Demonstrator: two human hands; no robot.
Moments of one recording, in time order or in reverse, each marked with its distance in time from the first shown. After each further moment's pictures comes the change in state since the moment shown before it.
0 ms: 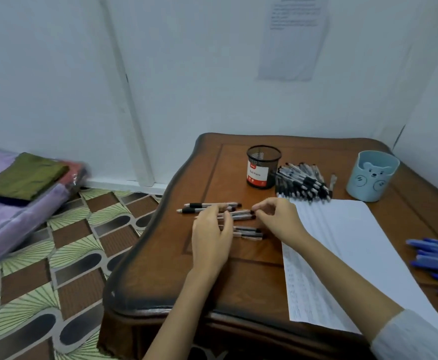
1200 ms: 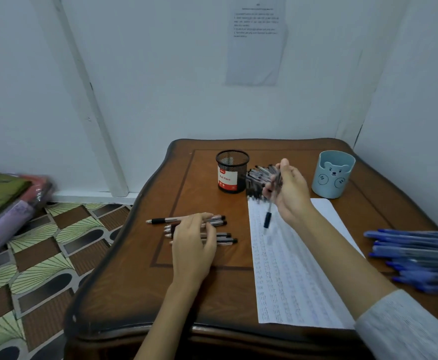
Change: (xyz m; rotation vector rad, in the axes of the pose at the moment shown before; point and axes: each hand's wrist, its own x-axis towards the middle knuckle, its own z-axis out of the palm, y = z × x) left_hand -0.008 0.009 0.019 0.051 0.035 0.207; right_hand 0.012 -0.015 -0.077 1.117 0.297 0.205
